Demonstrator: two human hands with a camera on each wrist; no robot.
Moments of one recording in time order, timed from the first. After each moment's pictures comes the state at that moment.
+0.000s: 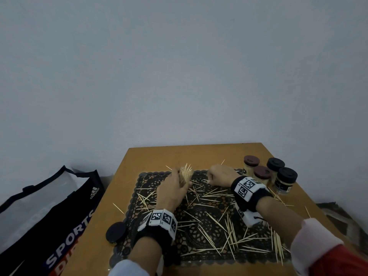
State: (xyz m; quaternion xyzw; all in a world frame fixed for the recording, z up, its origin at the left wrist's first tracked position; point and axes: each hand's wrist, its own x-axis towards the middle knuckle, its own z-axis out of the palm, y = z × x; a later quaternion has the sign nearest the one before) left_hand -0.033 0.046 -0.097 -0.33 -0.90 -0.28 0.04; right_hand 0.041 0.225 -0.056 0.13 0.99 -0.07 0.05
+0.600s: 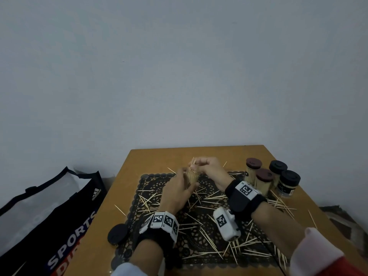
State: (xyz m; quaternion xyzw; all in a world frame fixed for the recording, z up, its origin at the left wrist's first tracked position) left_hand -0.032 0.049 -0.098 -0.40 -0.85 -0.34 0.02; right_hand 0.031 0.187 -0.047 0.12 0.72 -0.66 -0.17
